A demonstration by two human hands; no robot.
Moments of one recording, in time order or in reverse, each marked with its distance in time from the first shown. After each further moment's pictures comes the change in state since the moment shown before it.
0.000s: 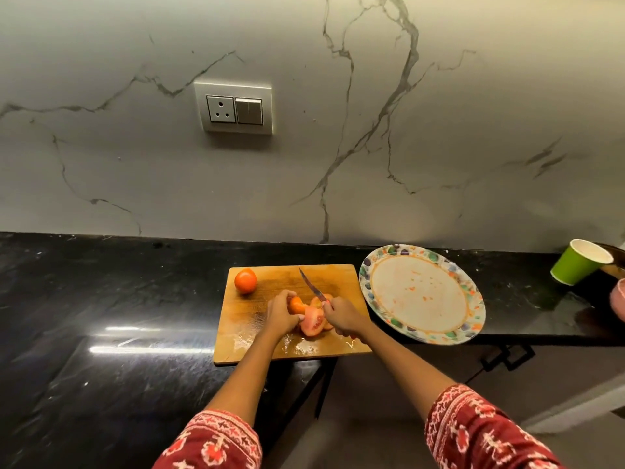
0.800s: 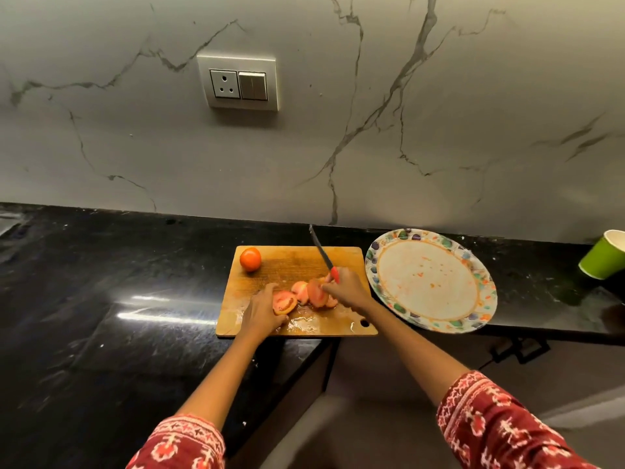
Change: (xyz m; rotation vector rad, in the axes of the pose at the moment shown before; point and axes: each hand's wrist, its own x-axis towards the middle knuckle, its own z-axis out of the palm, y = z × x) left_hand -0.030 -0.034 -0.004 0.277 0.068 -0.010; right_hand 0.009 0.009 -0.014 0.224 0.110 -0.139
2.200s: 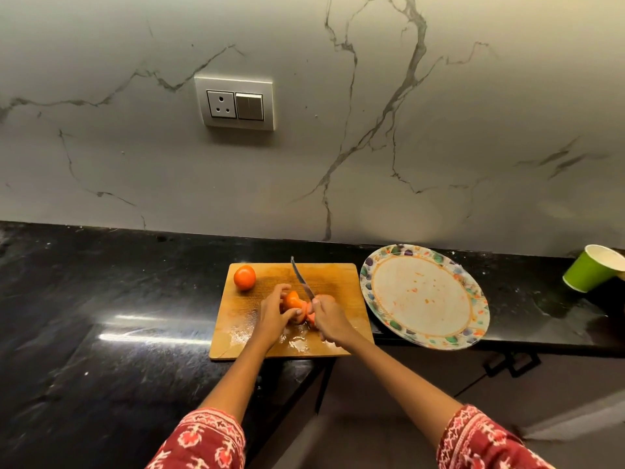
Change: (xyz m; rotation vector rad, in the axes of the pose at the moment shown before) left_hand 0.024 0.022 0.005 -0.384 0.062 0.120; right_hand -0.021 -0.012 0.030 0.094 -0.006 0.014
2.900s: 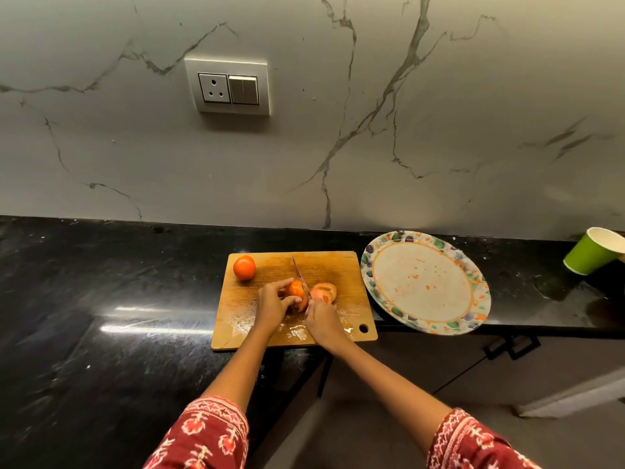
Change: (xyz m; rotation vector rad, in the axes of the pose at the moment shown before) left_hand 0.003 0.006 0.000 -0.052 0.068 -0.028; right_hand -0.010 0.005 0.031 -0.251 0.127 0.035
